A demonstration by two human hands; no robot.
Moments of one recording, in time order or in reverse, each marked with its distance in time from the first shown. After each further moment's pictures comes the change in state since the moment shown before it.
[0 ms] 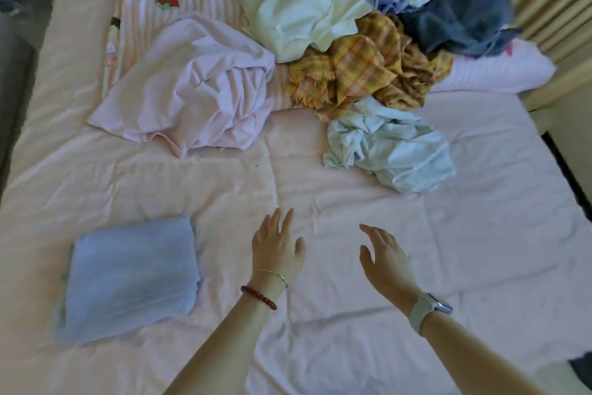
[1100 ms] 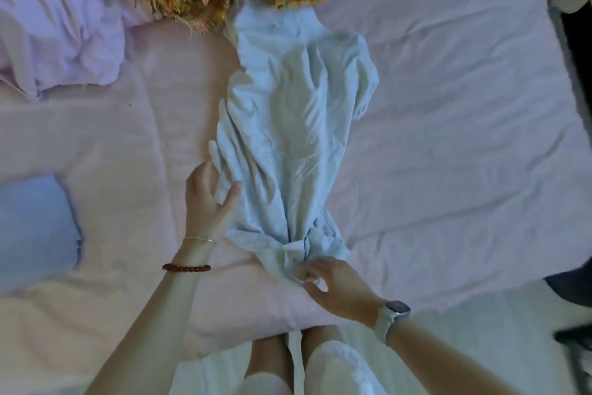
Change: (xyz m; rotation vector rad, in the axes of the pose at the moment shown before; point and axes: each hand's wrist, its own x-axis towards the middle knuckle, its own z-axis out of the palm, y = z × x) left_hand 0.026 0.108 0.099 -0.430 0.219 -0.173; right_hand -0.061 0.196 0.011 0.306 -0.519 -0.239
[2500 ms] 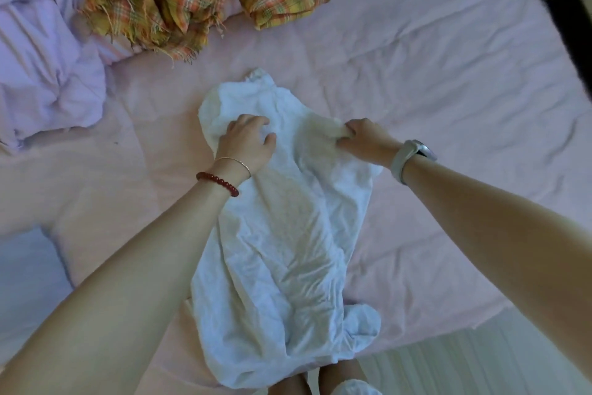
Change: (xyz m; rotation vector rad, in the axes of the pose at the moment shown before) left_hand 0.124 0.080 0.044 0.488 -0.312 0.247; right_hand 0.157 0.009 -0.189 -0.089 0.226 0.399
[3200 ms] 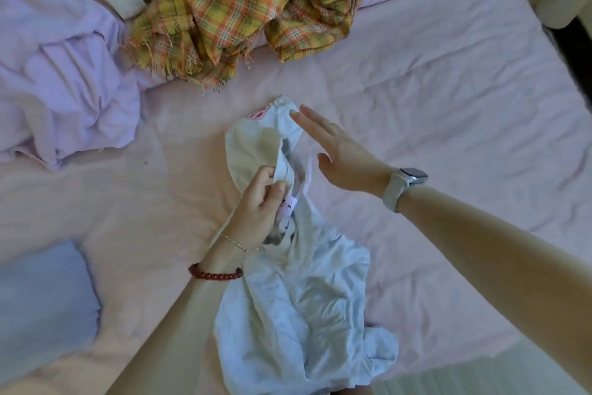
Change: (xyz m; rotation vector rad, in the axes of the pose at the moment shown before) left_hand -0.088 0.011 -0.032 -0.854 -0.030 -0.017; right_hand -0.025 -0.069 -0.002 0.023 0.096 -0.606
